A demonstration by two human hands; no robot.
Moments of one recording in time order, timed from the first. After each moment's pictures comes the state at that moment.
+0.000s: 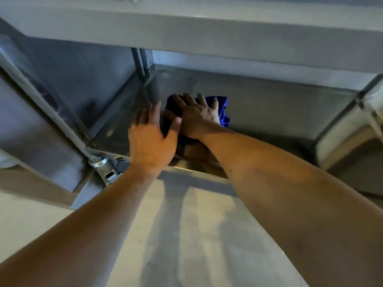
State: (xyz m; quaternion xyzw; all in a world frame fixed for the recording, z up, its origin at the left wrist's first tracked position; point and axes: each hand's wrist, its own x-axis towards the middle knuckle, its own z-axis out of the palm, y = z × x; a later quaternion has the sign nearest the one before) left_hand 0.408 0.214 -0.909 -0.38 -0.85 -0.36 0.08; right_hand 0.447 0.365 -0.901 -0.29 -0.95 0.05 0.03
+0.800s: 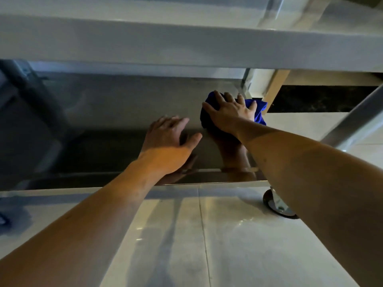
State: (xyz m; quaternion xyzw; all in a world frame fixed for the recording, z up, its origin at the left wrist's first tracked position) left_hand 0.602 0.370 -0.904 -0.61 -0.76 -0.21 -0.08; right_hand 0.738 0.552 -0.907 -0.56 -0.83 0.04 0.04
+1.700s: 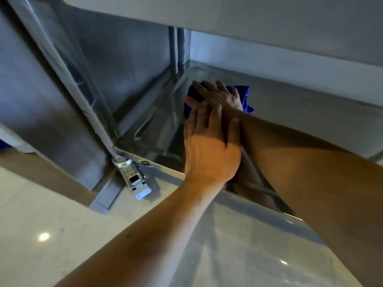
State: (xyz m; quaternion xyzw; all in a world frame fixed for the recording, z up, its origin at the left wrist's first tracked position) left_hand 0.428 0.243 -0.906 -0.34 -0.81 -0.48 0.04; right_hand 0.361 0.394 -0.907 -0.23 -0.97 0.05 0.05
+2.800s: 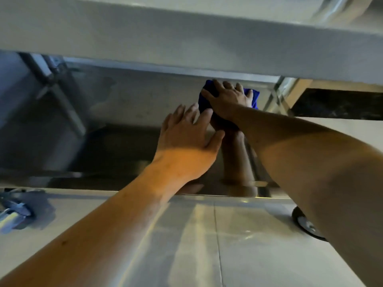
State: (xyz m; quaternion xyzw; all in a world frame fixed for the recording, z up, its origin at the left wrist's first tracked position) left_hand 0.593 0.349 -0.880 -0.63 -0.76 -0.18 -0.04; right_hand 0.655 0.570 -0.909 -0.52 -0.85 0.03 0.08
